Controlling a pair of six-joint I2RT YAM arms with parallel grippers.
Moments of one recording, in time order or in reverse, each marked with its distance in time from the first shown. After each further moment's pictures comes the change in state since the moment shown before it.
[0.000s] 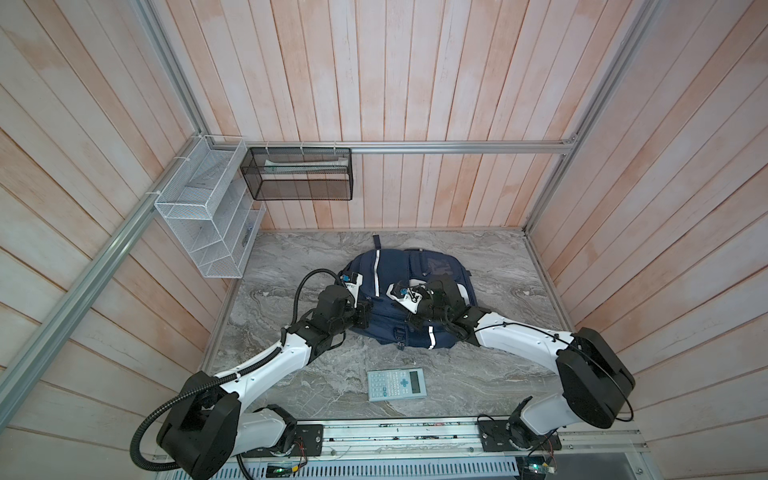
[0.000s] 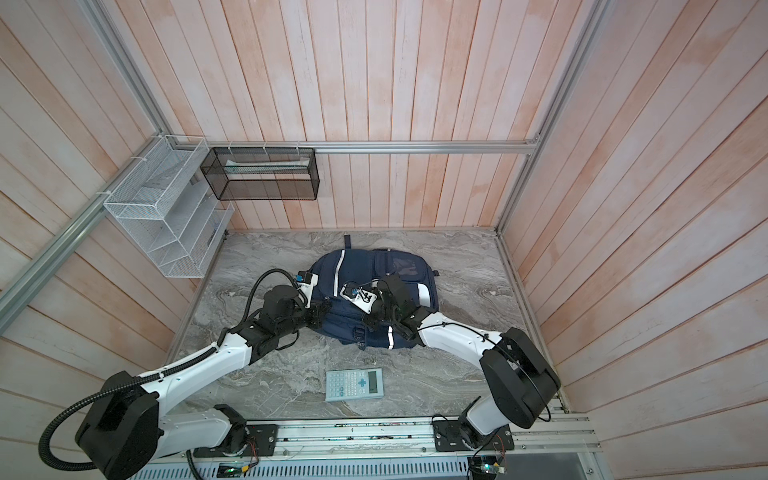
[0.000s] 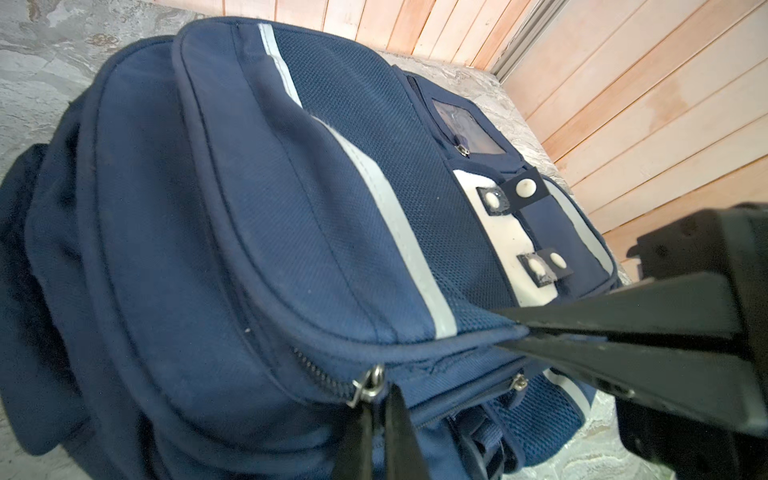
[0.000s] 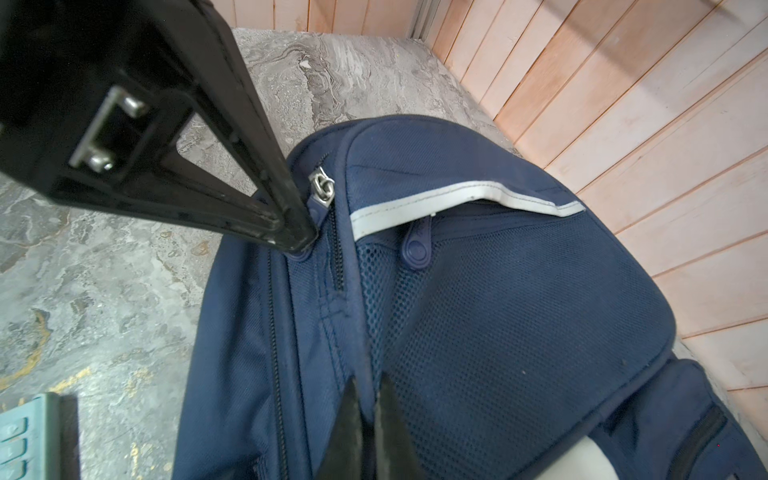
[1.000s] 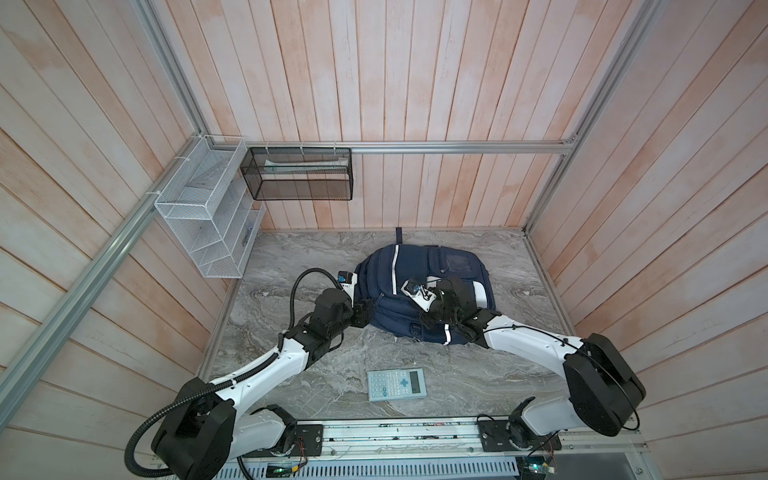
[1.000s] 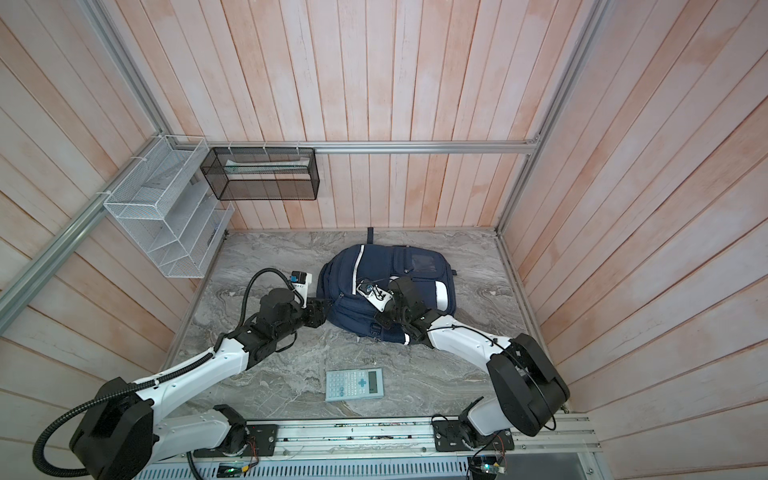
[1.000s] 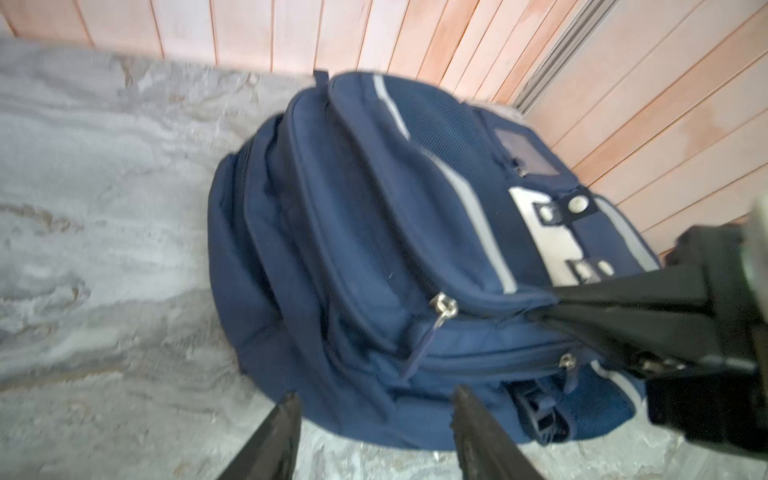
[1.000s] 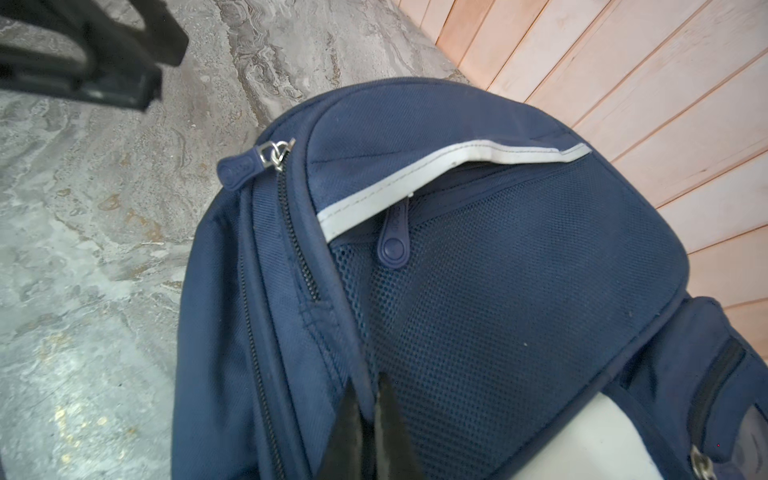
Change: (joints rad) left arm -0.027 -0.037 -0.046 0.107 -0.120 0.068; right arm -0.068 -0.053 -0.069 -0.032 0.106 0.044
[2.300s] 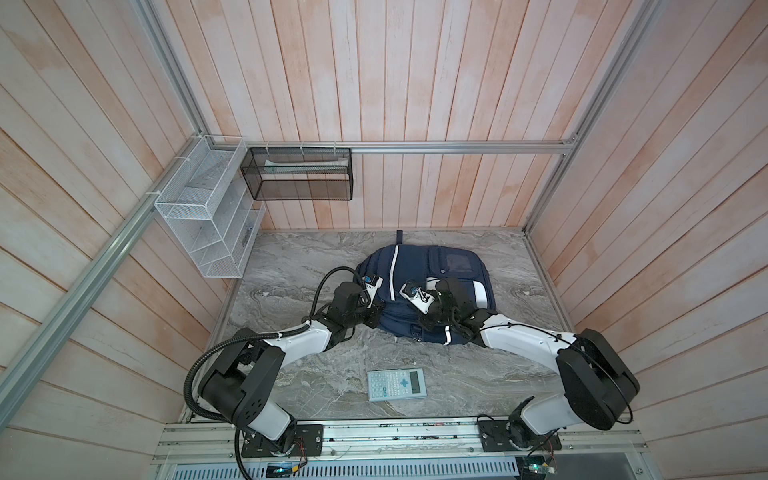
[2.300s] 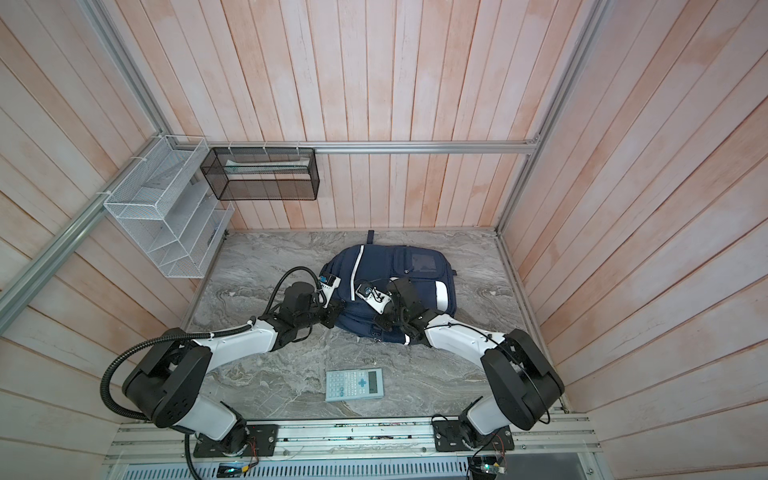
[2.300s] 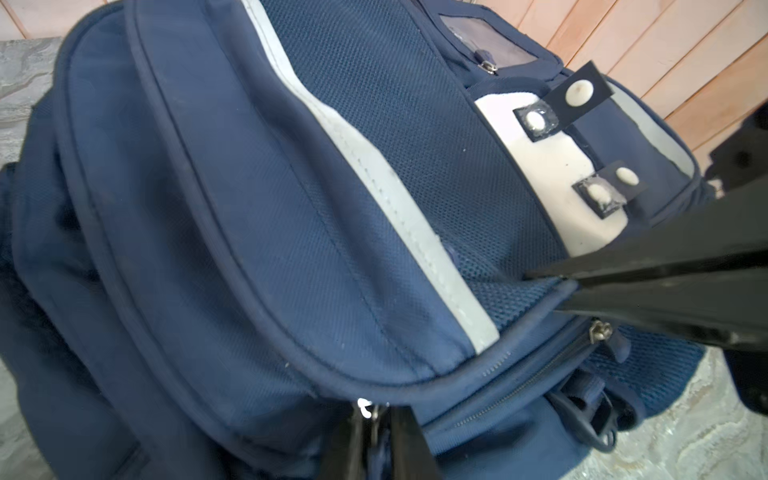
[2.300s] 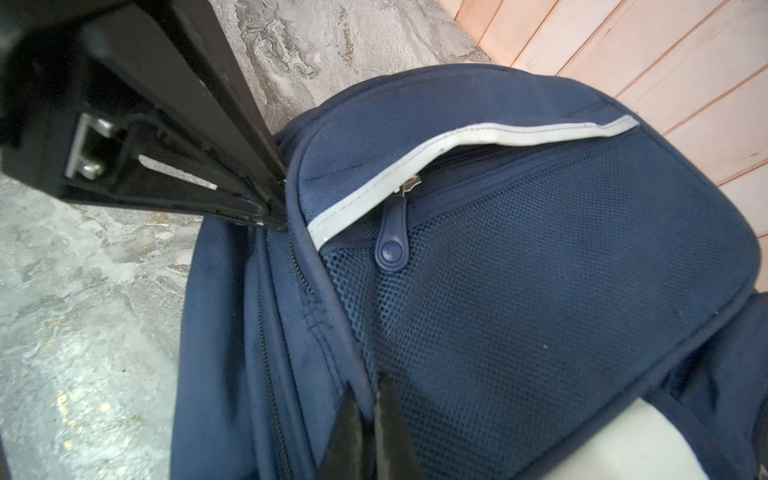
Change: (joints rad) left arm 0.011 0.332 0.089 0.130 0.208 0.191; right arm -0.001 0.037 0.002 -0.011 -0.019 -0.004
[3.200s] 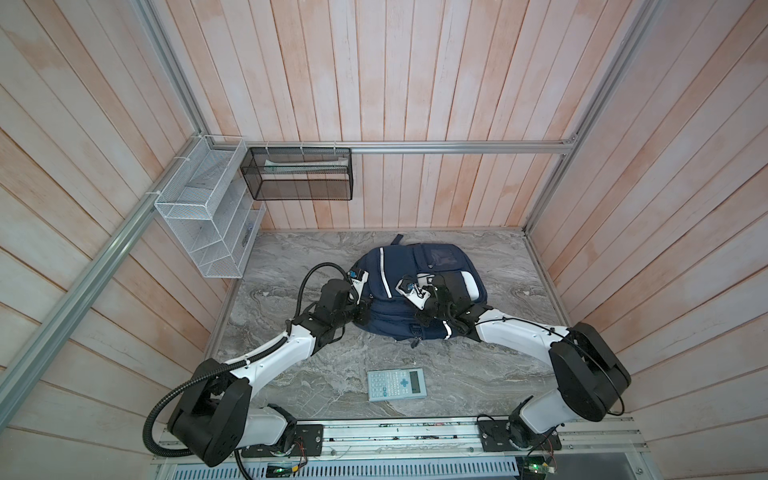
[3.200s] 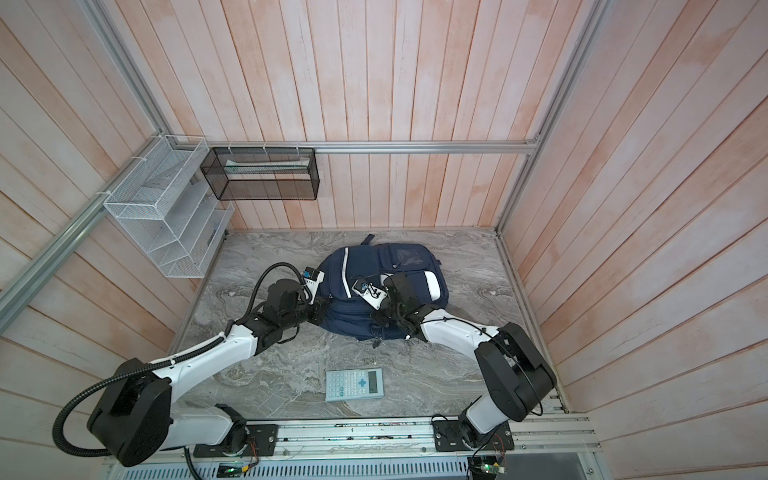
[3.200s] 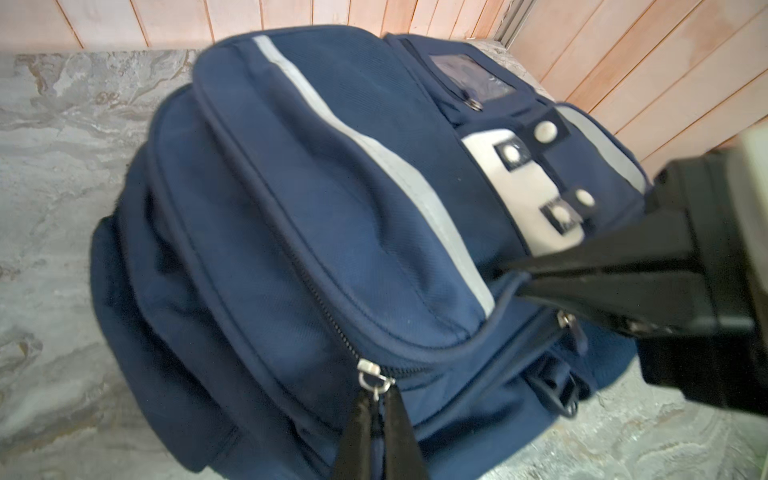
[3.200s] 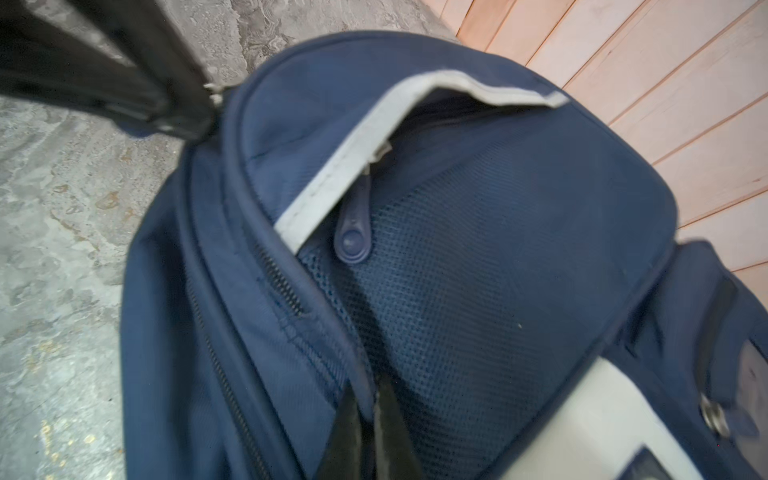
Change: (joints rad) left arm -0.008 -0.241 -0.015 -0.240 -0.093 -0.096; right arm -0.016 0.061 0.069 -0.002 -0.002 -0.016
